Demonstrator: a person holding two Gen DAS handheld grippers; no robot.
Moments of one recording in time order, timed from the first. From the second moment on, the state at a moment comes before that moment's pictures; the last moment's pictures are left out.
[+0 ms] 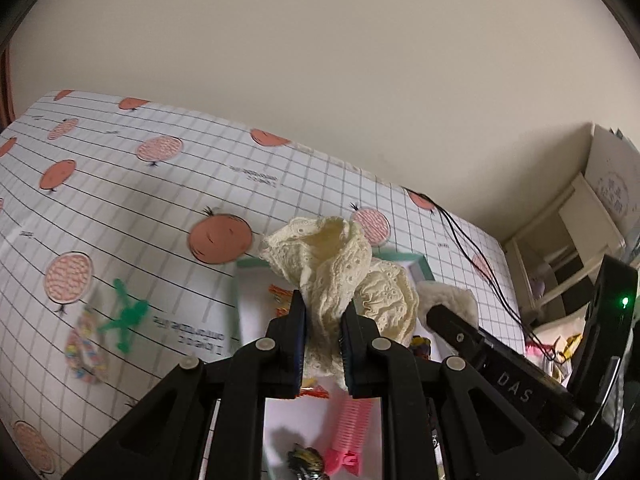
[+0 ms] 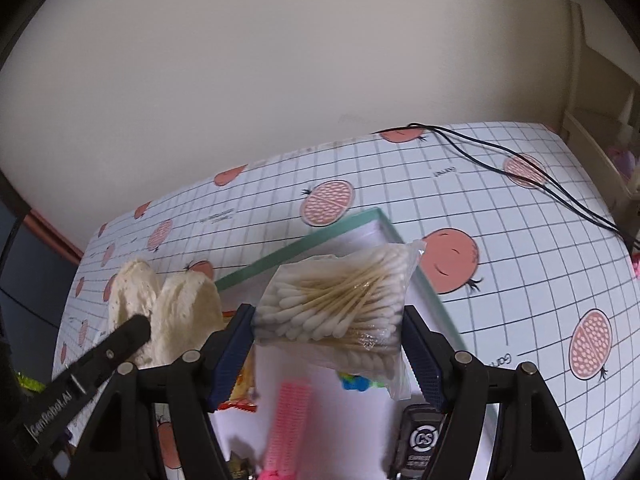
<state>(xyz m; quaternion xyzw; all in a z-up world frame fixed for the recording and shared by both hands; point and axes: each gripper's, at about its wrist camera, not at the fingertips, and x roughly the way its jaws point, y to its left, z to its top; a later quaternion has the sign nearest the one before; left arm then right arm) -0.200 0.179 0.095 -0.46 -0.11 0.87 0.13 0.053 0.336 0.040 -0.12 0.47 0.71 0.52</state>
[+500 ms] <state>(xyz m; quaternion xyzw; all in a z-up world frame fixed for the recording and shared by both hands) -0.204 0.193 0.052 -0.50 -0.12 0.84 0.16 0.052 0.345 0.007 -0.14 0.48 0.68 0.53</state>
